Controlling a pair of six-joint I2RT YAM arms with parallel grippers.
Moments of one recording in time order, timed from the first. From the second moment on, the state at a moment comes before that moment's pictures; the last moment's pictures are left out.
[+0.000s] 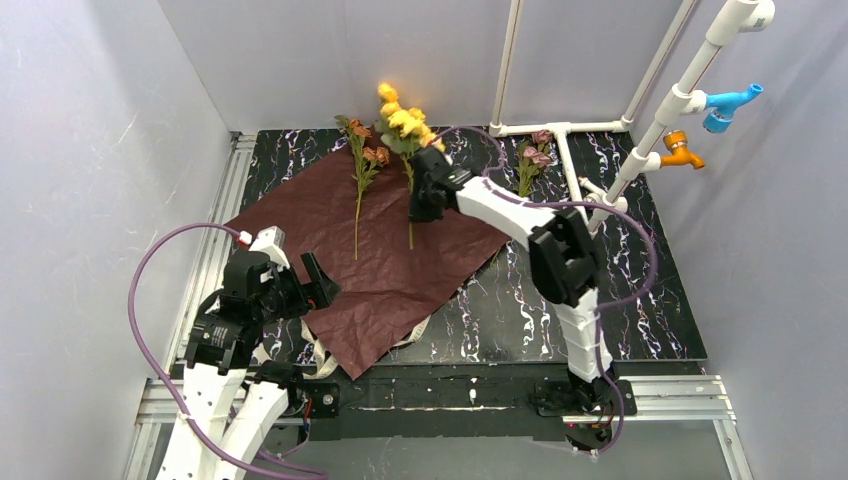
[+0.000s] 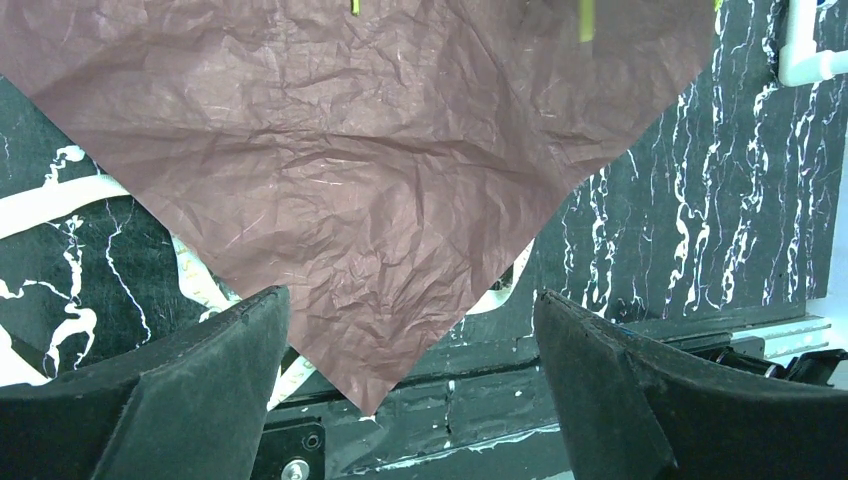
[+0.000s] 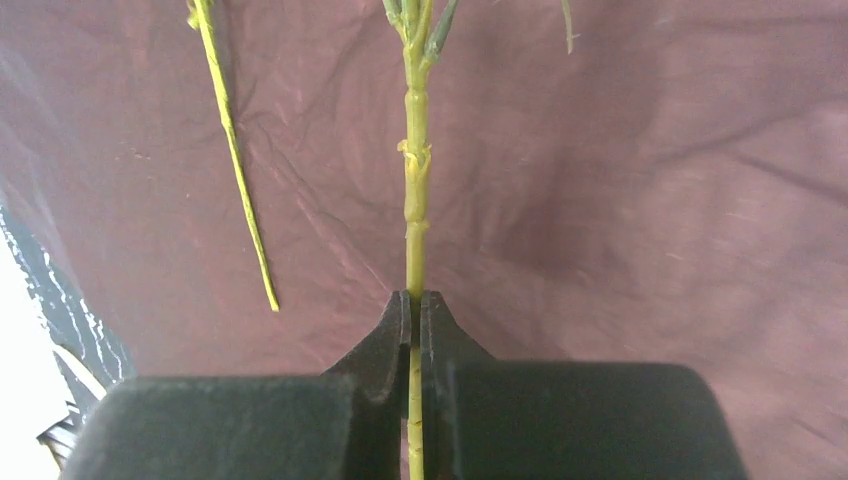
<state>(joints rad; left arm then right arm) -0.20 0.55 0.83 -1.00 0.14 -0.49 0.71 2.08 1.78 -0.60 0.03 0.76</state>
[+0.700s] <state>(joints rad) -0.20 0.50 0.83 -1.00 0.13 -0.49 0.79 2.33 1.89 -0.33 -0.17 1.10</state>
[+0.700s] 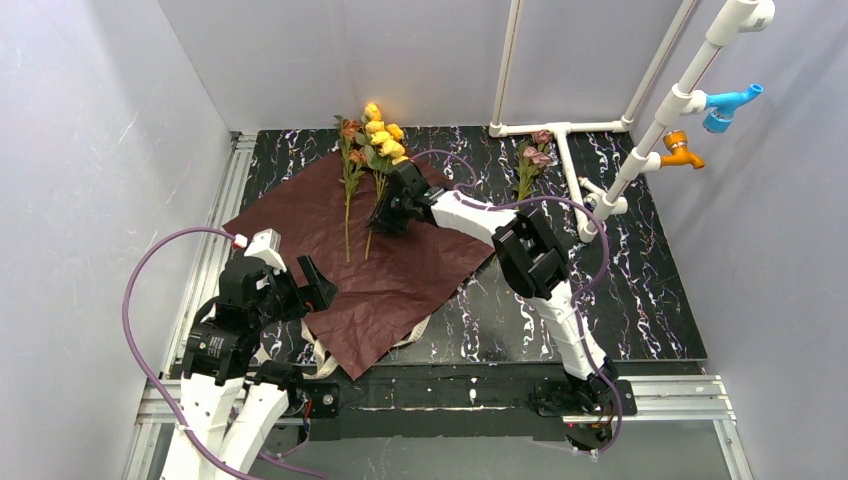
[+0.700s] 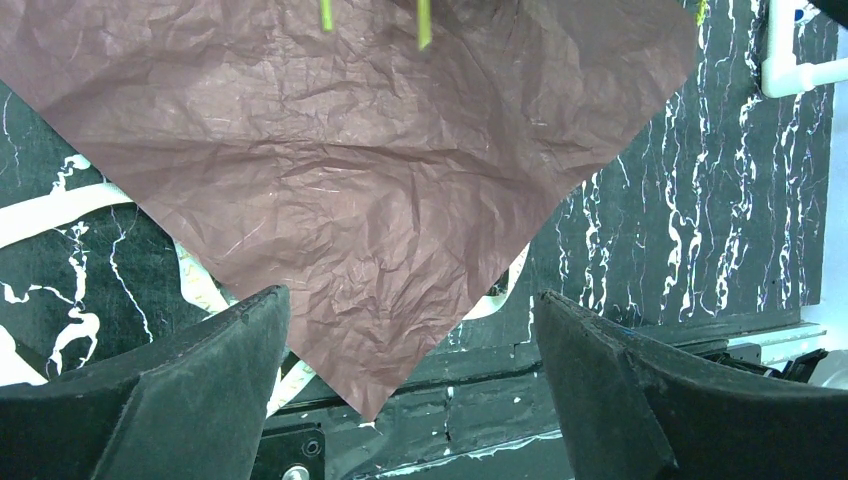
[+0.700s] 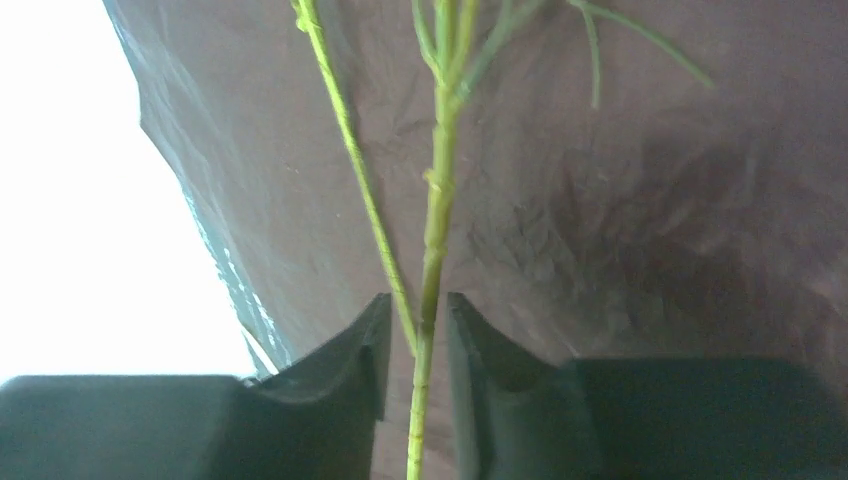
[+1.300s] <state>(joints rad) -0.20 0.50 0.83 -1.00 0.13 -0.49 0.59 2.12 1.90 -0.62 -0.09 0.73</state>
